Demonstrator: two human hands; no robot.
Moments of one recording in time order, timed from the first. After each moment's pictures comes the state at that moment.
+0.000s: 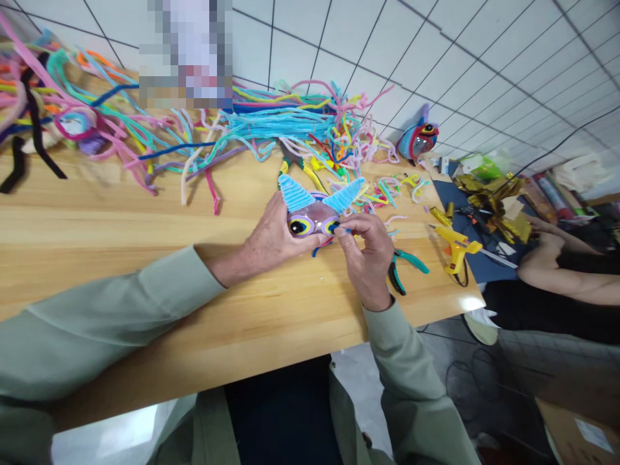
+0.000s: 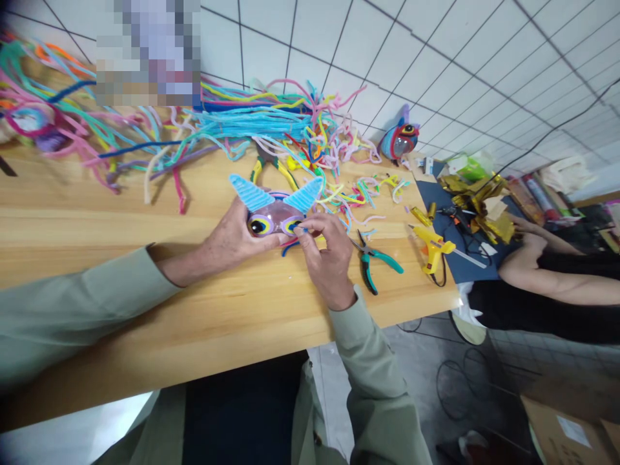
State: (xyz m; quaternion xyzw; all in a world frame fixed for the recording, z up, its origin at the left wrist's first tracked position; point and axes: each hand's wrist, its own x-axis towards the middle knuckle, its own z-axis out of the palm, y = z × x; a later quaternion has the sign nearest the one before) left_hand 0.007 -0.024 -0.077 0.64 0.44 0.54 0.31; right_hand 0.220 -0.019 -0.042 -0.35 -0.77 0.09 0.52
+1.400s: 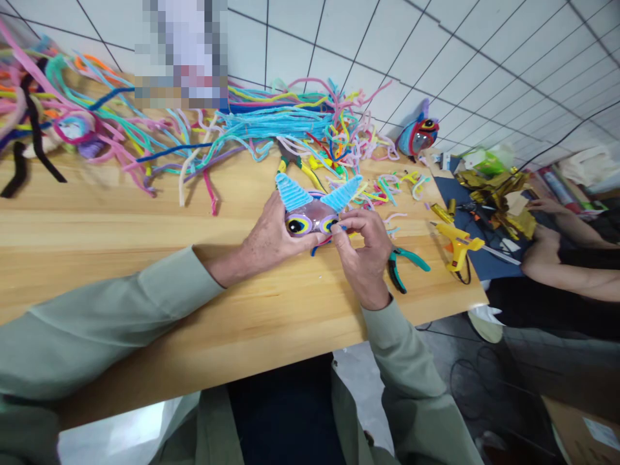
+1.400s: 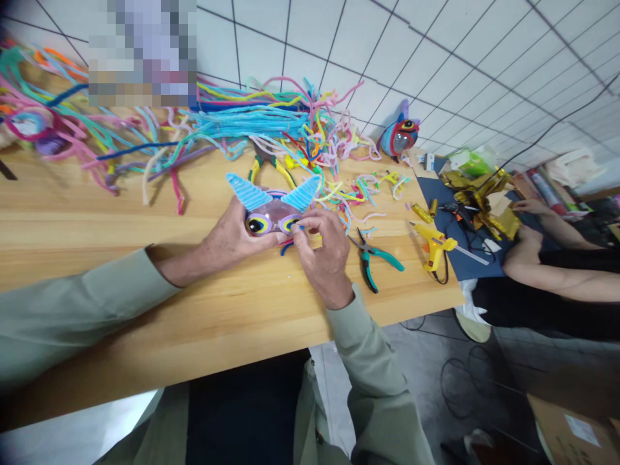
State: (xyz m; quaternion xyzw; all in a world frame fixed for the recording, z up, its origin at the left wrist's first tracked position) left_hand 0.005 -0.024 -0.075 0.64 0.44 0.55 0.32; right_hand 0.216 -0.022 -0.040 -0.39 -0.77 0.07 0.49
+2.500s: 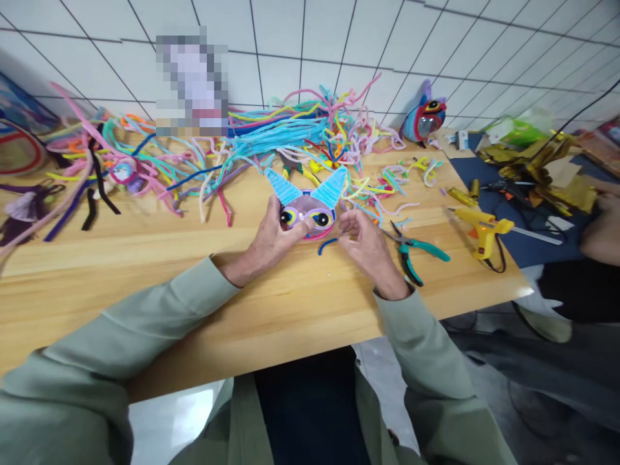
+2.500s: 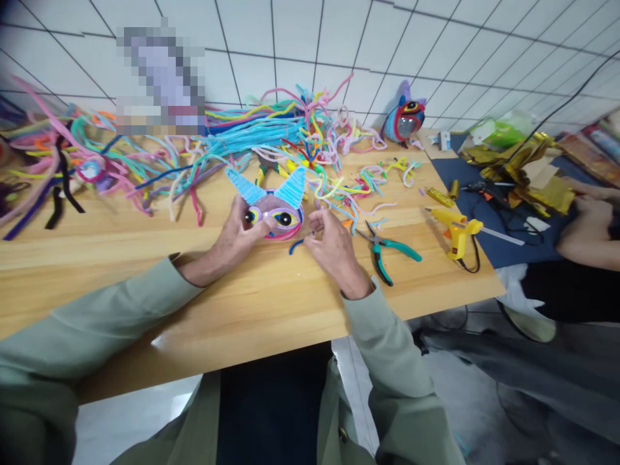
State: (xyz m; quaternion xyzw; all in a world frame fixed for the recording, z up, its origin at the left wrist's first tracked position) left_hand -0.006 -0.023 -0.084 0.61 0.50 0.52 0.32; right_hand 0.235 0.001 -0.074 -0.49 -0.72 0.28 0.41
